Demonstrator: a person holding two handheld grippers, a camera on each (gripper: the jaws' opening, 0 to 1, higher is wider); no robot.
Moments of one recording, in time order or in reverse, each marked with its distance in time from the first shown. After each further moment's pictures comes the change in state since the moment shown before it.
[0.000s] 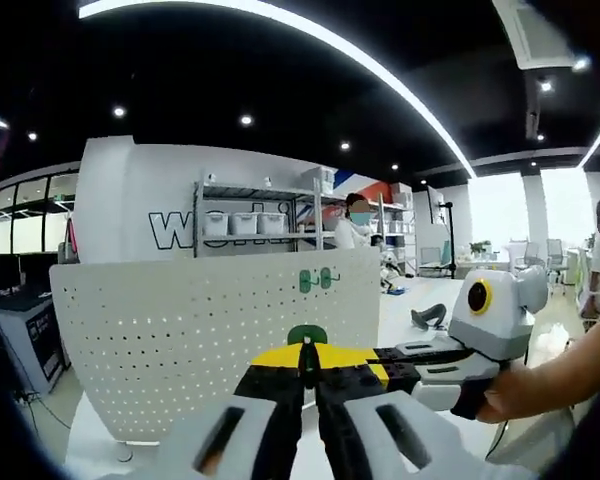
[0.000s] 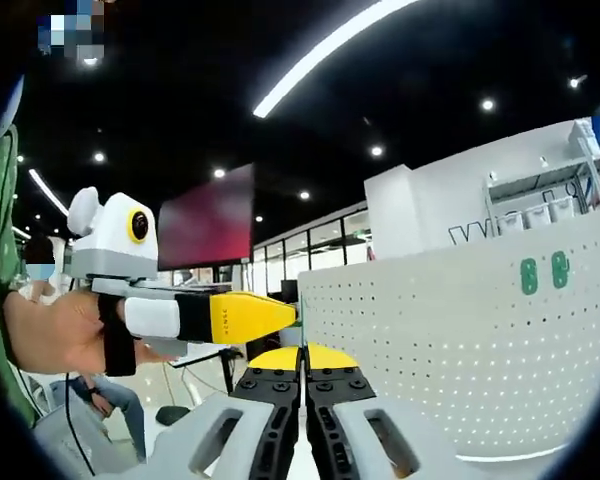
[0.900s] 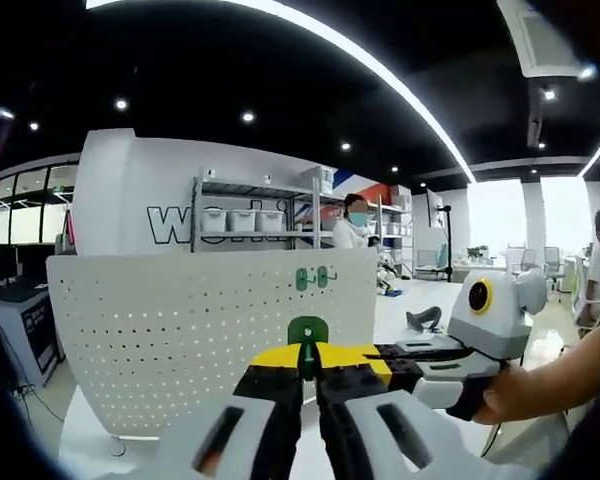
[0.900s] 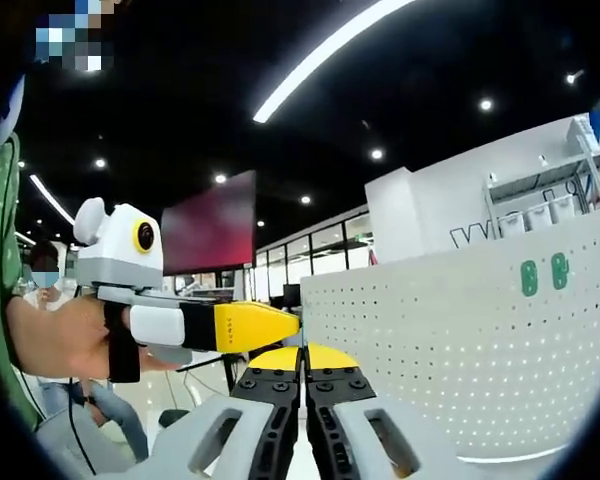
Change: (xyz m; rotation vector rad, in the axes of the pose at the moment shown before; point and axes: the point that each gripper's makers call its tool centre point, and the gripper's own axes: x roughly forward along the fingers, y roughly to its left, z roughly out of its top) left arm -0.001 -0.005 -0.002 -0.006 0.004 -0.014; right arm -0.003 0.004 0.006 -0.012 -0.009 0.005
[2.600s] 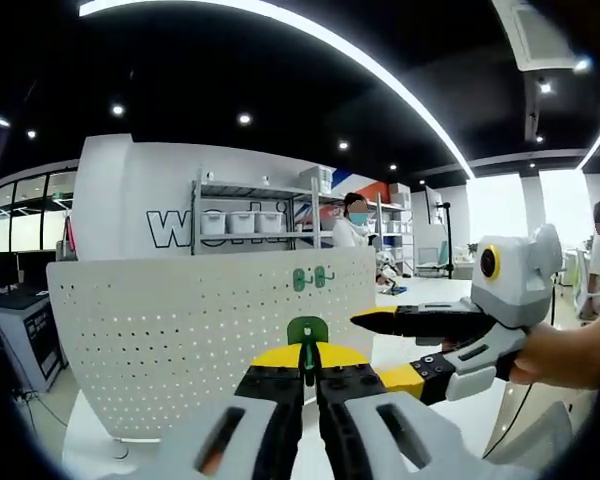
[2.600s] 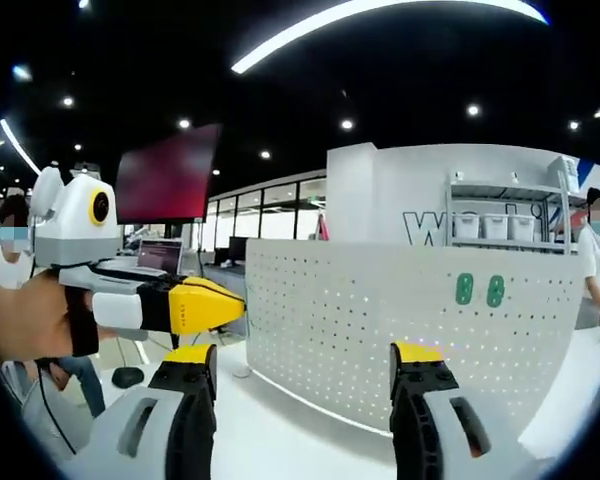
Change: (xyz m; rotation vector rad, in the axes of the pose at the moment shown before) left arm 0.001 -0.006 0.000 0.015 0.001 0.006; right arm -0.031 -0.039 0.004 -0.146 0.209 -0.256
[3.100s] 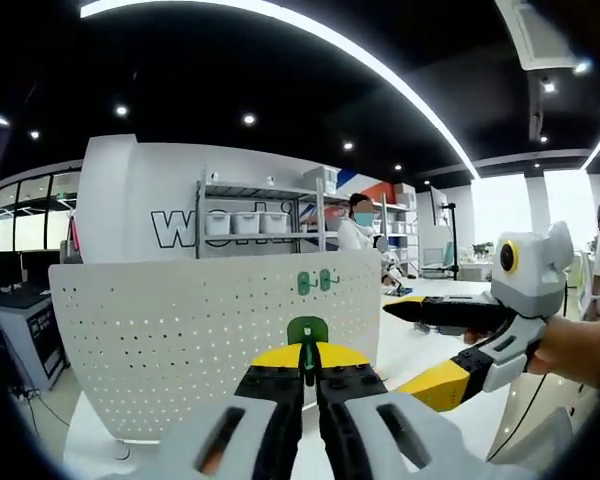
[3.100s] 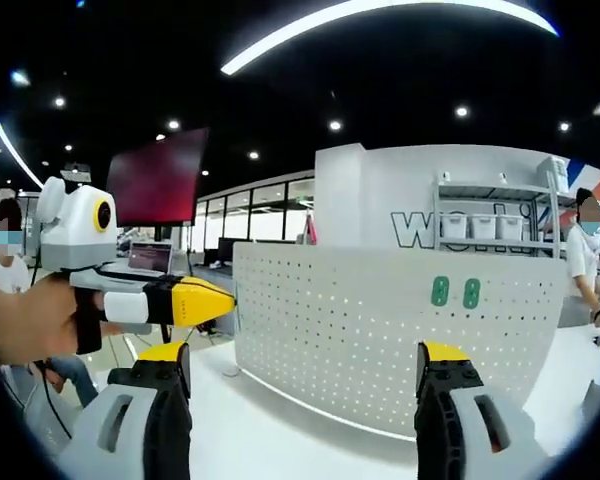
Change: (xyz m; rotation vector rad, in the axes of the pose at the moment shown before) left arm 0.008 0.004 0.006 -0.004 -0.002 0.025; right arm -0.021 -0.017 0.009 0.000 -0.001 -0.033
